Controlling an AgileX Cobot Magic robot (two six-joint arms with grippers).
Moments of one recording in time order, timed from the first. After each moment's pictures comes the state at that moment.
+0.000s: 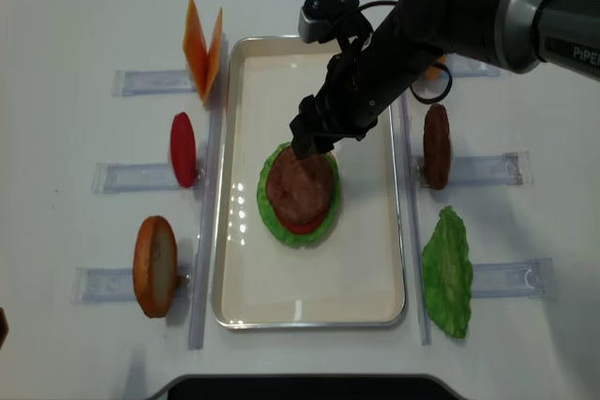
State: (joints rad) left arm -0.03 -0.01 -0.47 0.00 1.11 0.04; right arm 0.59 1.92 -1.35 0.67 0.77 -0.45
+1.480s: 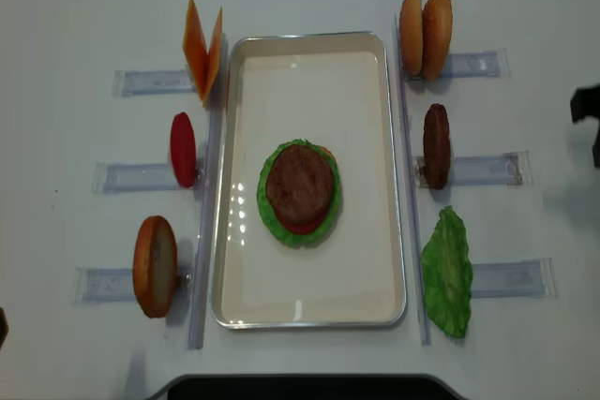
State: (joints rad) left arm -0.03 -0.01 -0.47 0.00 1.11 0.04; right arm -0.05 1.39 -0.96 -0.02 1.12 0.03
